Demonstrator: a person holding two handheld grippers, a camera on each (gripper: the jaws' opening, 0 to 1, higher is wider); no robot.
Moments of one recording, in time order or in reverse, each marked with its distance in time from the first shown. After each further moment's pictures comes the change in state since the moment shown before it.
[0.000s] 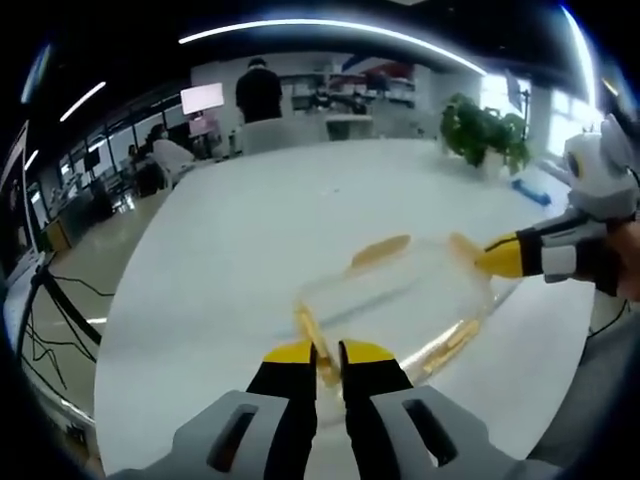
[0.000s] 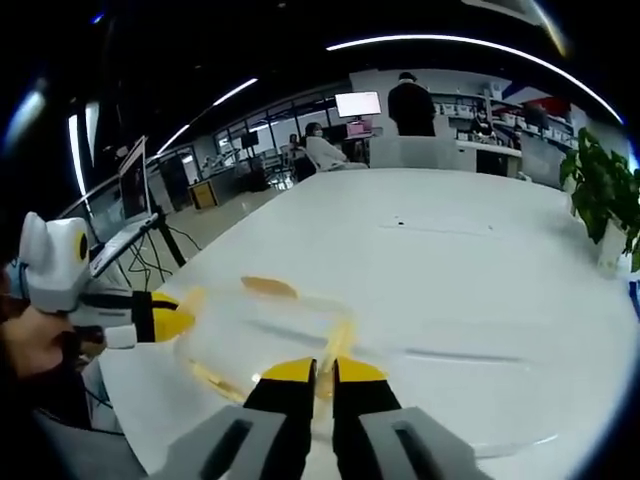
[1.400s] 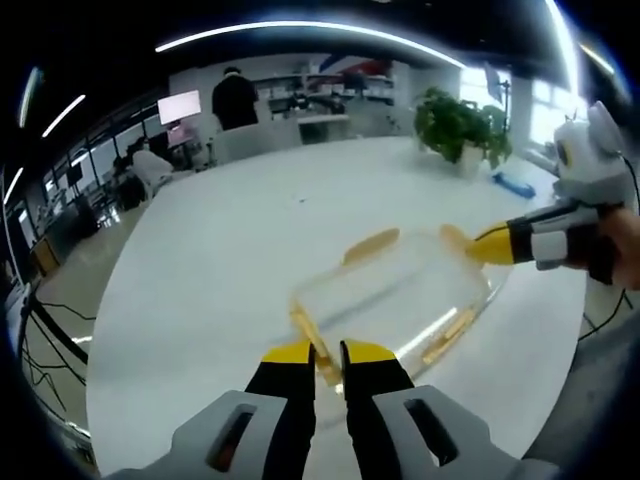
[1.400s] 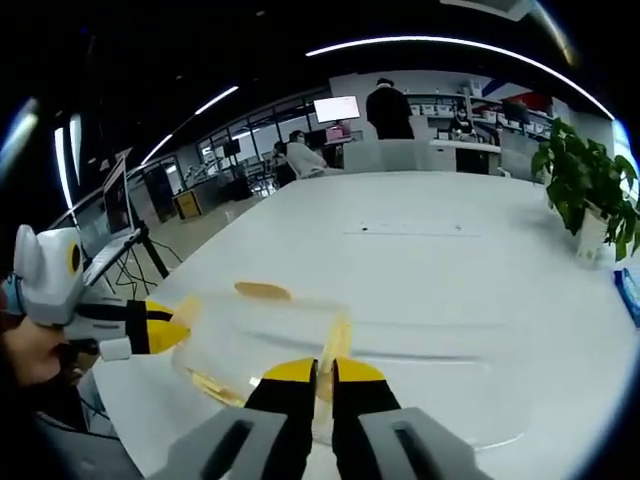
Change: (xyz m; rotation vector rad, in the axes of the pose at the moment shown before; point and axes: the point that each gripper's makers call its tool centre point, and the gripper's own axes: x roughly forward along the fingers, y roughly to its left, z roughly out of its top) left arm 0.014 -0.045 0.020 0.062 -0.001 -0.064; right arm -0.023 -0.045 0.007 0.046 -0.021 -0.061
